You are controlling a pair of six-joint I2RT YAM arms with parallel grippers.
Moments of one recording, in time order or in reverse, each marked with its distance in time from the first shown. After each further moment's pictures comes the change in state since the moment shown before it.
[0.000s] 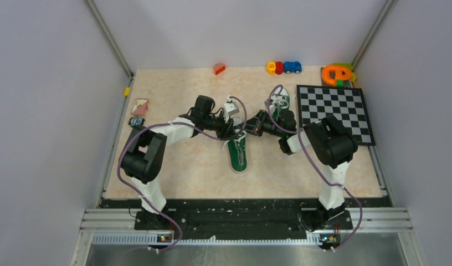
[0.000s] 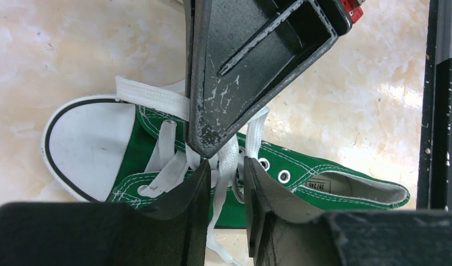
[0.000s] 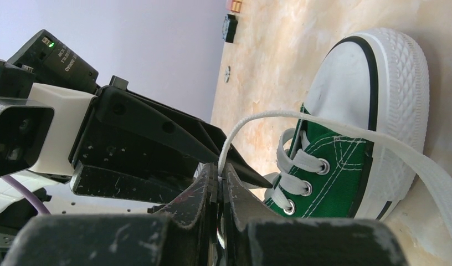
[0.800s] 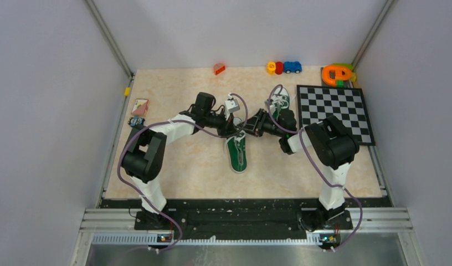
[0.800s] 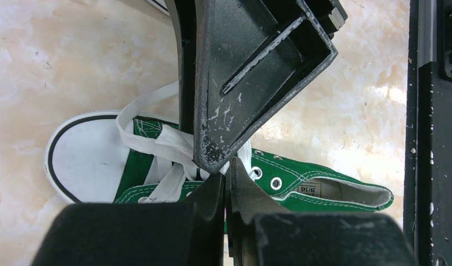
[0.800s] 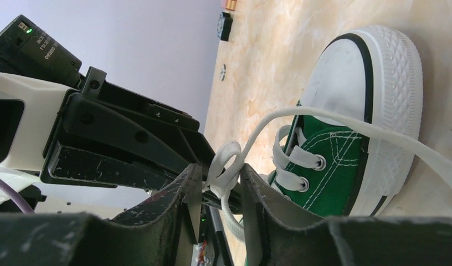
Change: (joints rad) left arm 0.000 0.006 0.049 -0.036 0.034 0.006; right arm 0.000 -0.019 -0.002 -0.044 0.001 -0.025
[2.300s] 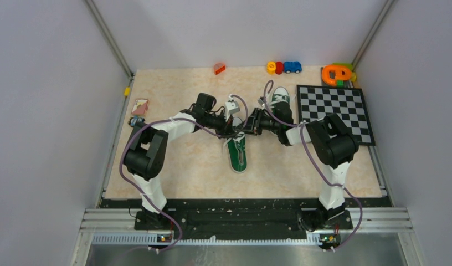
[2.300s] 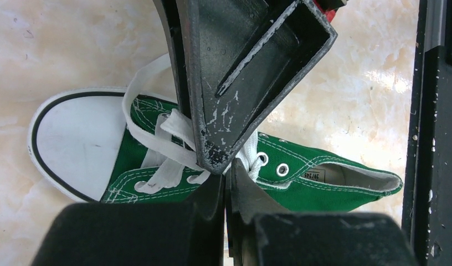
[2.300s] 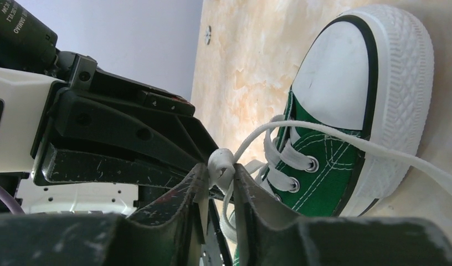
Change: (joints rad) left arm 0.007 0.033 0.034 -0.104 -0.007 0.047; right arm -0.007 0.011 0.134 -0.292 -0.142 -0.139
